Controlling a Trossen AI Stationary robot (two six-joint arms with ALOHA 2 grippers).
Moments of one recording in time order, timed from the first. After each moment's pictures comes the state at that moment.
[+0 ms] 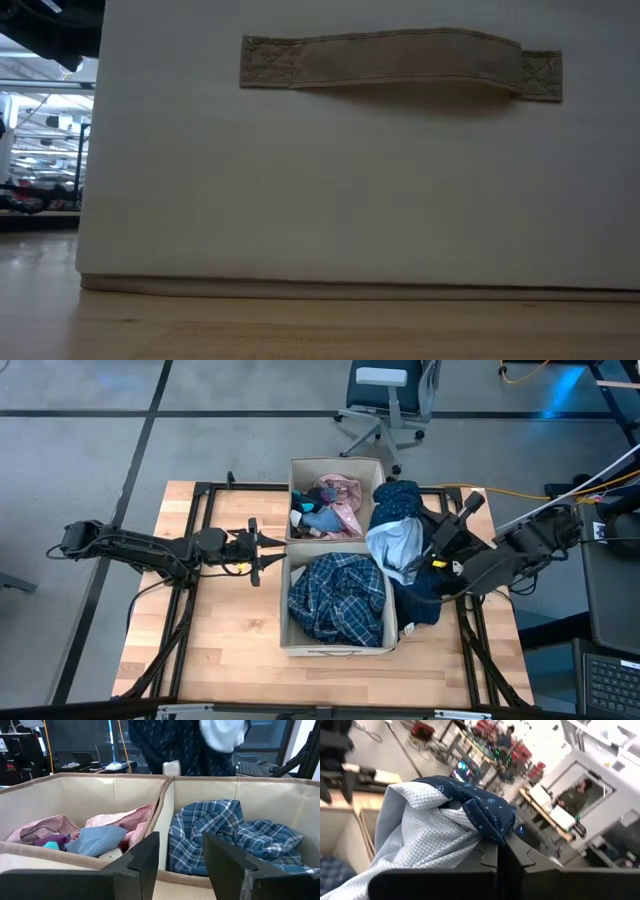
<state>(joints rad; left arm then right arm) 0.03 0.92 0.34 0.51 -0.15 0.01 0.56 1.28 1.71 -1.00 1.33 -0.05</state>
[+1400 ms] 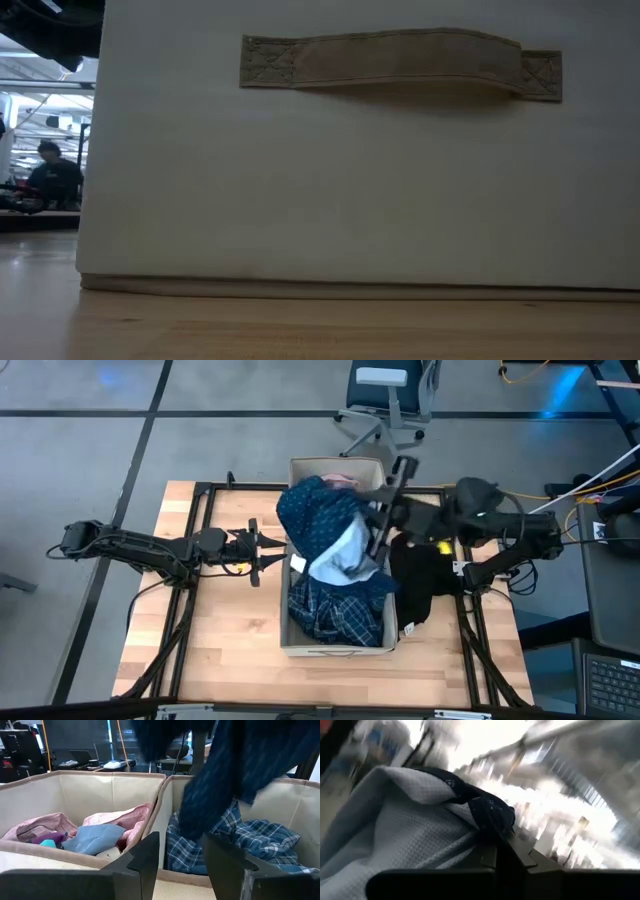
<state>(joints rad) 0.03 0.91 0.34 0.51 -0.14 0.00 0.14 1.42 1.71 0.08 0.20 -0.72</state>
